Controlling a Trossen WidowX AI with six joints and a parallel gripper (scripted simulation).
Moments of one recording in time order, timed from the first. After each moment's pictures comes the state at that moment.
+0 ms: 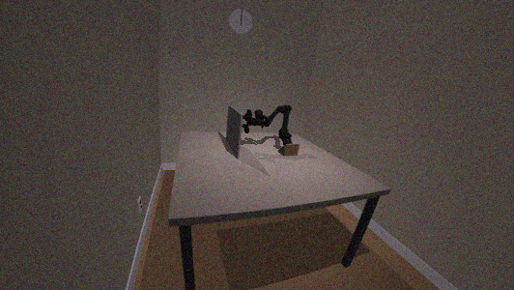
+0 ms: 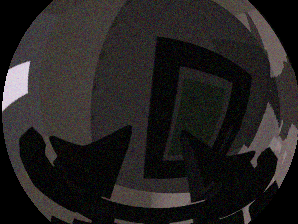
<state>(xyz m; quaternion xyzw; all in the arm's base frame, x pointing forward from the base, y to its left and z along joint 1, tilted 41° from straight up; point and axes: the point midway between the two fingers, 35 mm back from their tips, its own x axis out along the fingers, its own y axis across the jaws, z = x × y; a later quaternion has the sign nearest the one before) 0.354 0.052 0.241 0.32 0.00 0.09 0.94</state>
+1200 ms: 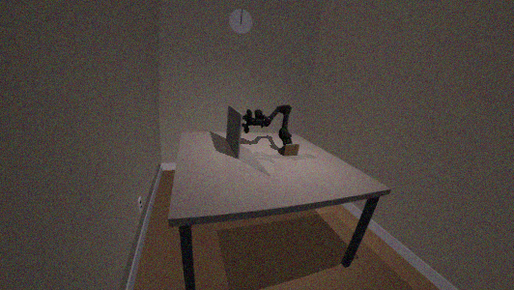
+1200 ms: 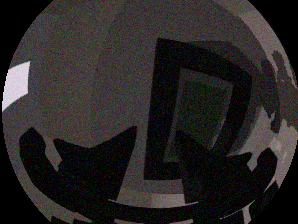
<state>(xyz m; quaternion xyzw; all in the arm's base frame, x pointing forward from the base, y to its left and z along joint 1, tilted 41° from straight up) 0.356 0.051 0.242 0.32 -0.01 0.09 0.94</state>
